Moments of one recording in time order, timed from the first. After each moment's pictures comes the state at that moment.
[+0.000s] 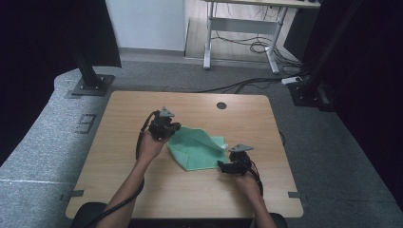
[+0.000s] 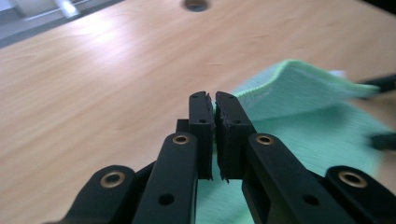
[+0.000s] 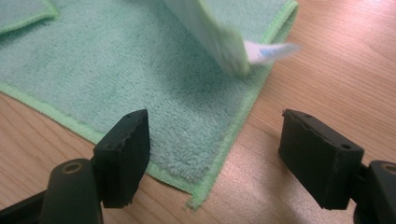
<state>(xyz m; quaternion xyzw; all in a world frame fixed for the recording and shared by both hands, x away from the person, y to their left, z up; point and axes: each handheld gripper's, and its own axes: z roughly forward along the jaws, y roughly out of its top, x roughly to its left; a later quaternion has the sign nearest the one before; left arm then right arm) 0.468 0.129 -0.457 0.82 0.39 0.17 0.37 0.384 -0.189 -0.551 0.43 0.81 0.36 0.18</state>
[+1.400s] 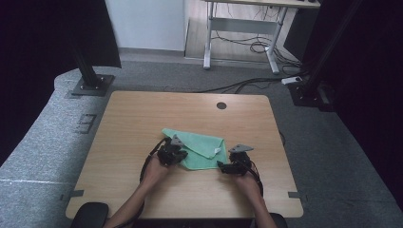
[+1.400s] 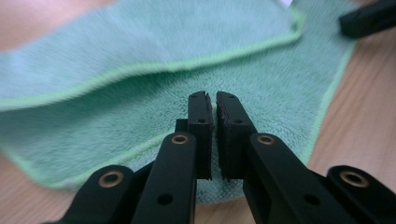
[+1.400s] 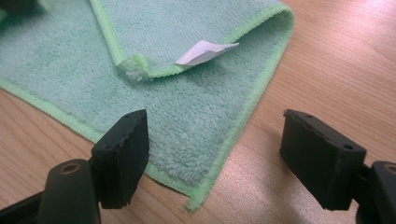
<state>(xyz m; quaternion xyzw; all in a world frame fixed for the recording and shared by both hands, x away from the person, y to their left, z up) 0.401 0.102 -0.517 0.87 0.33 0.11 0.35 0.383 -0.189 -0.552 0.43 0.81 0.36 0.18</state>
